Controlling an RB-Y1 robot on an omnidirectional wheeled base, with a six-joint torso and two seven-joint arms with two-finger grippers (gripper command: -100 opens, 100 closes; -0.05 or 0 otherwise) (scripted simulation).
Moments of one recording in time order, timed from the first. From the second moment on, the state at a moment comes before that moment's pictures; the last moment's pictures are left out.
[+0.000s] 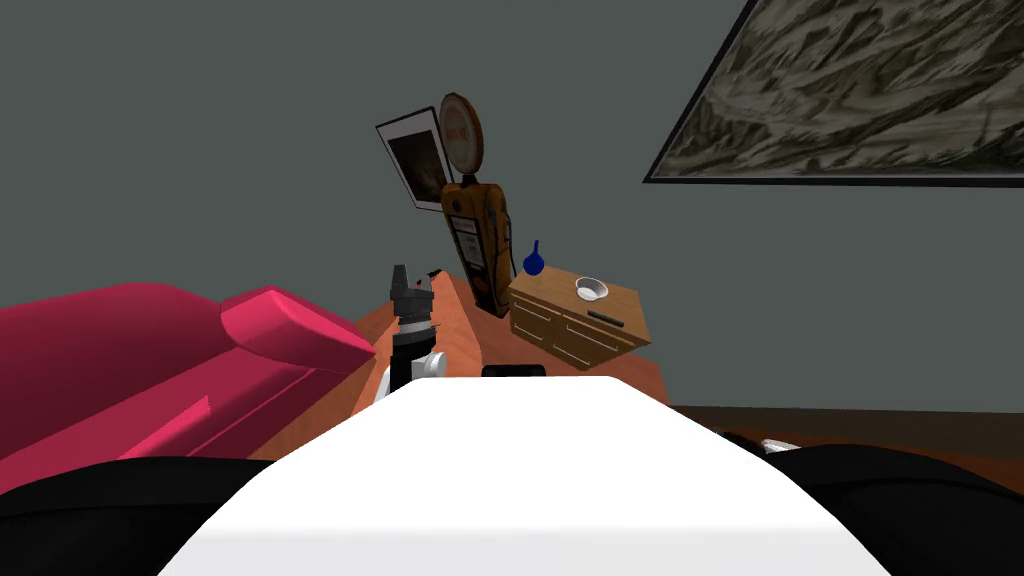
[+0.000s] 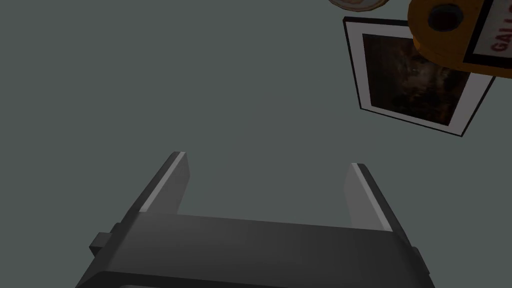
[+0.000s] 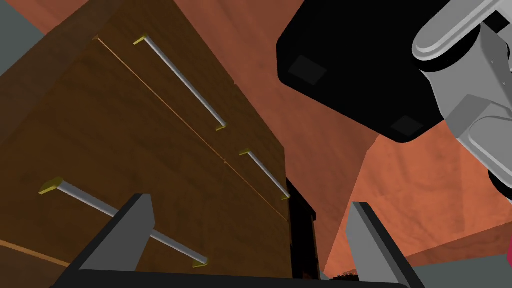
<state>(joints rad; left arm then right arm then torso) 0.52 -0.02 0.00 -2.24 -0.05 -0.46 0.04 0.73 -1.28 0.48 -1.32 0.43 -0.47 0.50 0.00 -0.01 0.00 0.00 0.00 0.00</state>
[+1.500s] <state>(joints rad) 0.52 -0.02 0.00 -2.24 -0.05 -0.46 0.04 0.66 -1.40 0.60 -0.95 0.52 -0.58 0.46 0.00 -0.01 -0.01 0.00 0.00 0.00</state>
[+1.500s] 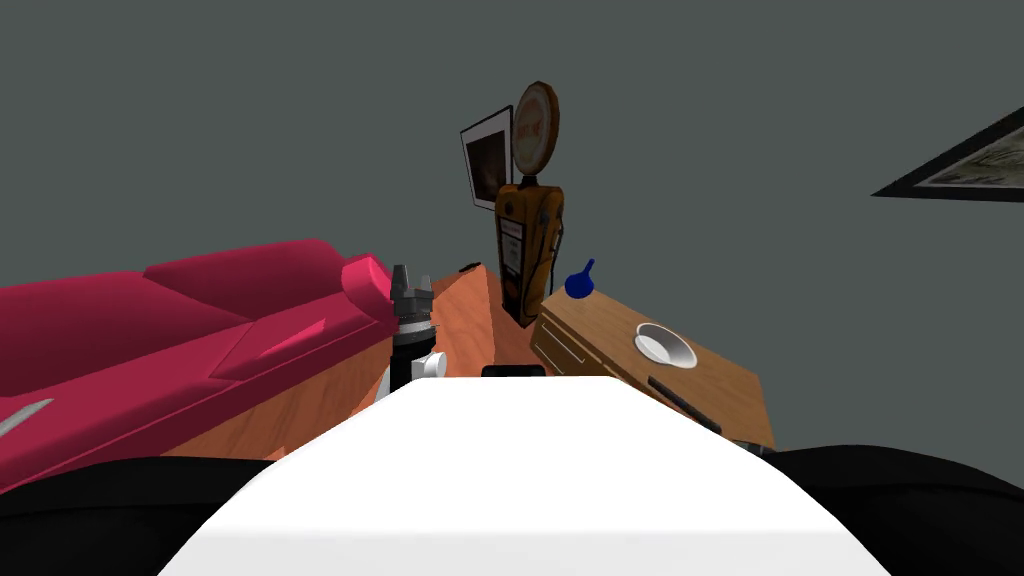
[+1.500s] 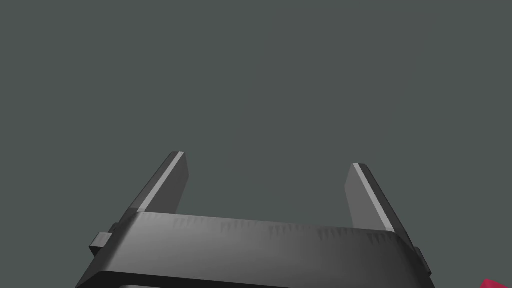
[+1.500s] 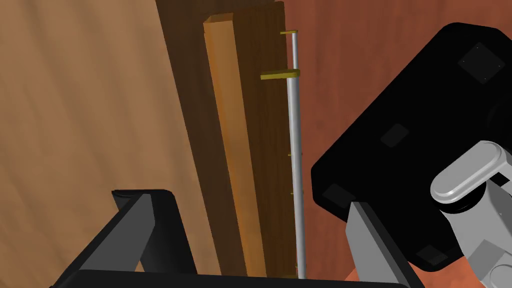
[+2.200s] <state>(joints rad) 0.52 -0.02 0.00 -2.24 -0.05 -0.46 0.04 0.62 -1.36 0.65 -0.86 0.54 -0.63 0.42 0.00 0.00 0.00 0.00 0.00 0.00</state>
